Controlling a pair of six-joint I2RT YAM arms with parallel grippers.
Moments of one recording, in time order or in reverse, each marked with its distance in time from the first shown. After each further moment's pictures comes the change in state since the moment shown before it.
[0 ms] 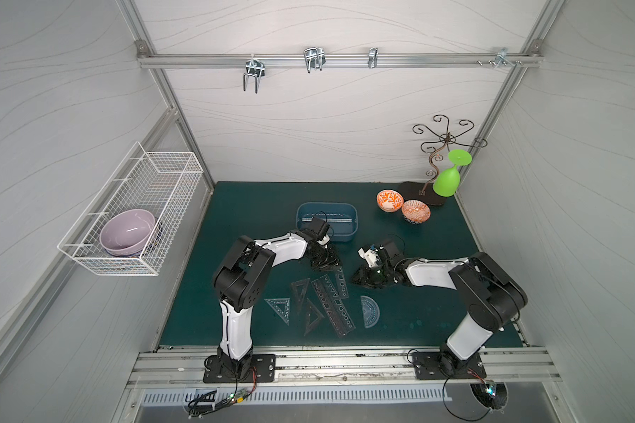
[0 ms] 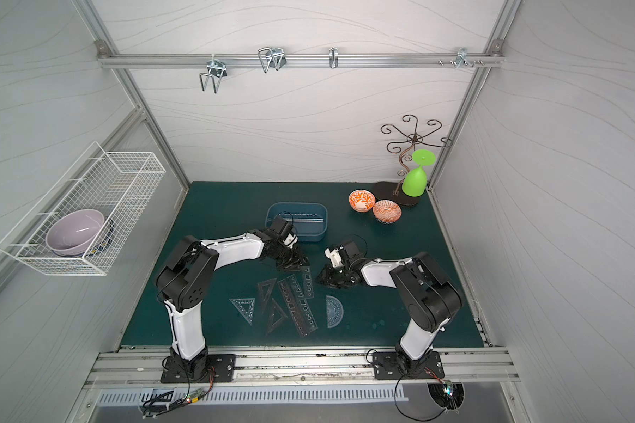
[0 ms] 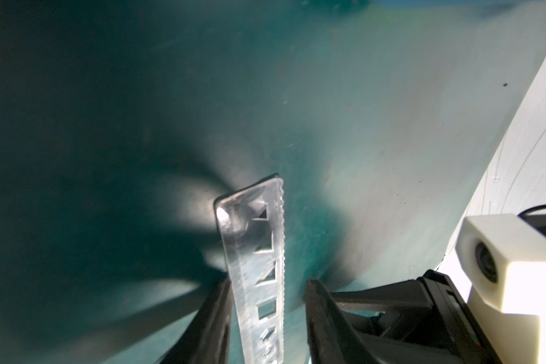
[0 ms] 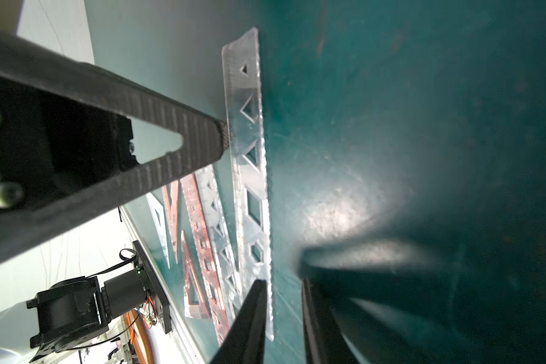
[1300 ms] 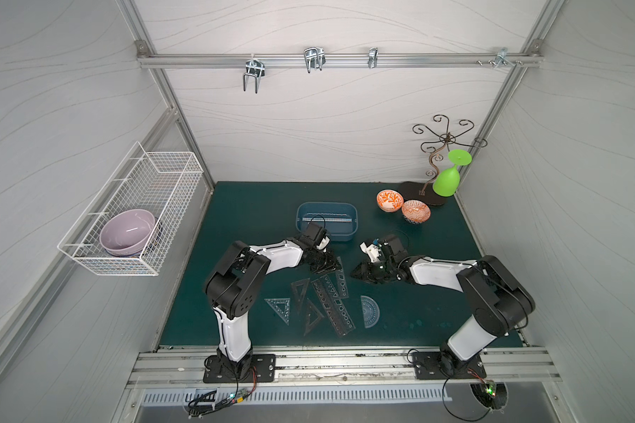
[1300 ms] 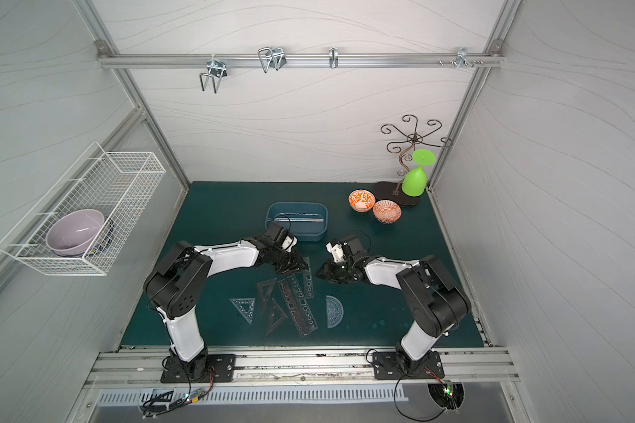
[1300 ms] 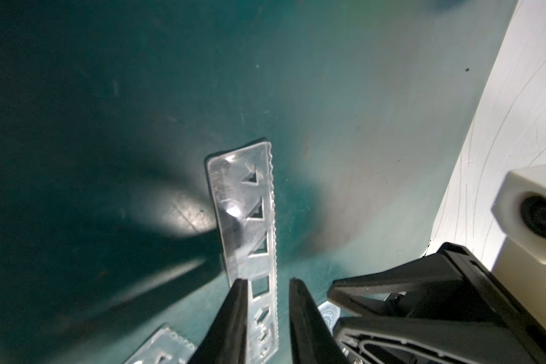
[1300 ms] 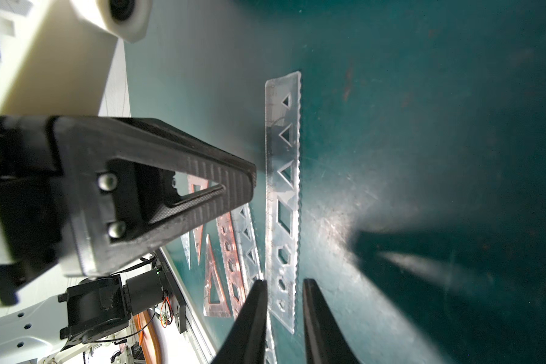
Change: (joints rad) left arm -0.011 -0.085 -0.145 0.149 0.030 -0.014; right arm -0.026 -0.046 0.016 -0.003 -0.029 -0.002
